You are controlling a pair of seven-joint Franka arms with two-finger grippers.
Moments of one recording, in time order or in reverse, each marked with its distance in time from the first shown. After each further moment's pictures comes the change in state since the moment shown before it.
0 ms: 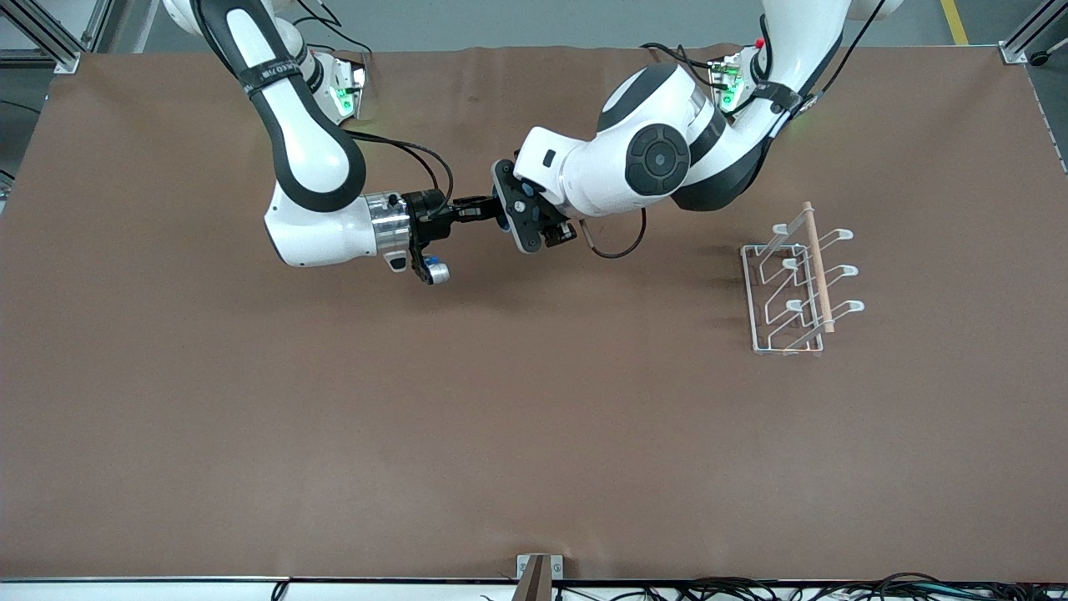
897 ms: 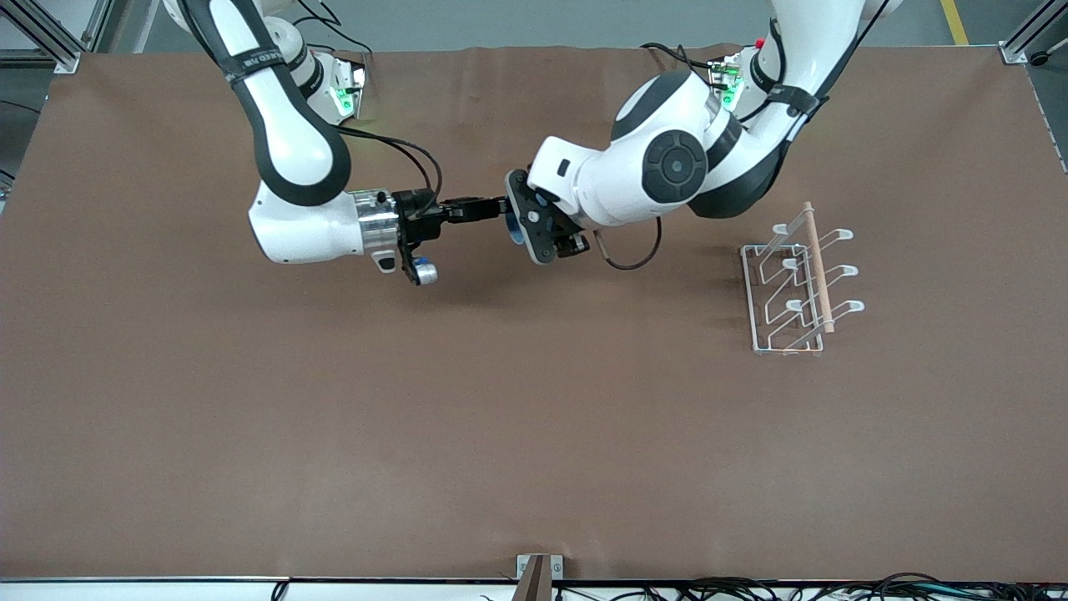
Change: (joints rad) left arm 0.045 -0.001 0.006 0.011 0.060 -0.034 0.021; right arm -0.013 -0.041 -0.029 0.002 -0.012 0.005 0.000
